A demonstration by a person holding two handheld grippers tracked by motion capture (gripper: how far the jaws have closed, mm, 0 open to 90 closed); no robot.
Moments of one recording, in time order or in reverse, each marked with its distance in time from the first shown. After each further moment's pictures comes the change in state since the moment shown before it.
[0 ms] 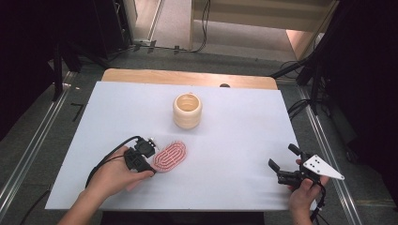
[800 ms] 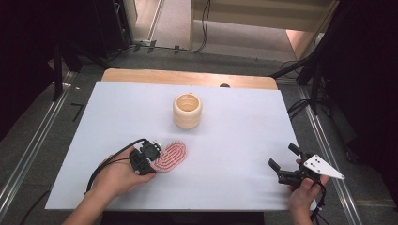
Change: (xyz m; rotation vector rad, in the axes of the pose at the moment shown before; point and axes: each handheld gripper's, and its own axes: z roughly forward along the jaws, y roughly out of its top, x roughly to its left) left arm -0.015 0.004 0.004 0.034 0.094 0.080; right arm -0.001 0.000 0.000 0.001 -0.001 0.014
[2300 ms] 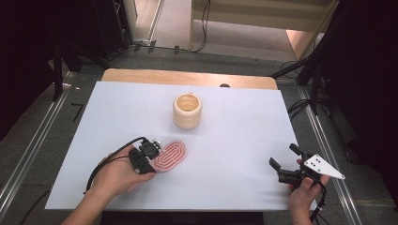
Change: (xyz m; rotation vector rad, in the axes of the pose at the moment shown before) left arm 0.006 0.001 -0.002 0.014 -0.044 -0.022; right arm -0.001 0.000 0.000 0.002 -0.022 0.009
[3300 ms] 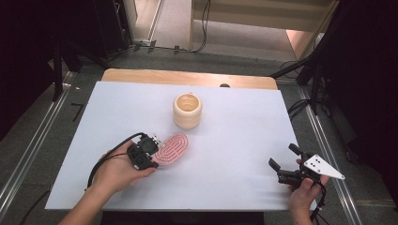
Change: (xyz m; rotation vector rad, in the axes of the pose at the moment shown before) left arm 0.006 0.001 -0.014 -0.168 0.031 0.020; right arm 0.001 0.000 0.000 -0.005 0.016 -0.005
